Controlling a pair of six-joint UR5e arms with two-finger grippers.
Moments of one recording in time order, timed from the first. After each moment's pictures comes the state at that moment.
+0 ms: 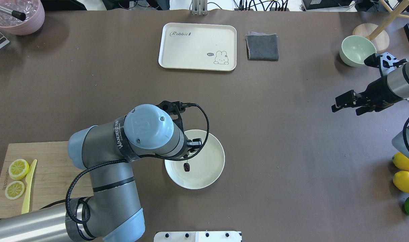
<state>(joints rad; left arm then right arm) -0.38 -2.24 -1.81 -1.60 -1.78 -1.49 1.01 -1.54 1.79 -1.11 2.35 0.91</state>
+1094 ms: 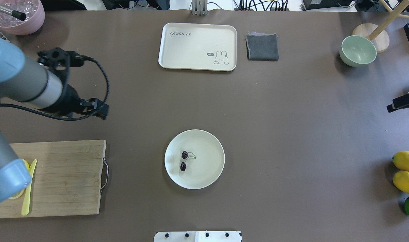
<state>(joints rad) -0.82 -1.83 -2.18 -1.42 -2.05 -0.87 1.25 -1.70 1.78 -1.19 2.35 0.49</state>
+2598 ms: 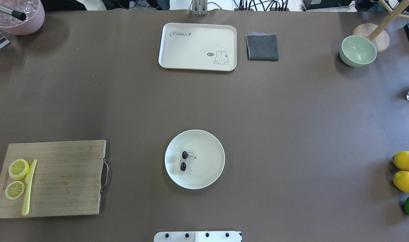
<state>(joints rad) -1.56 -1.39 -1.79 -1.60 -2.49 0.38 1.60 -1.72 1.78 -1.56 2.35 -0.09</state>
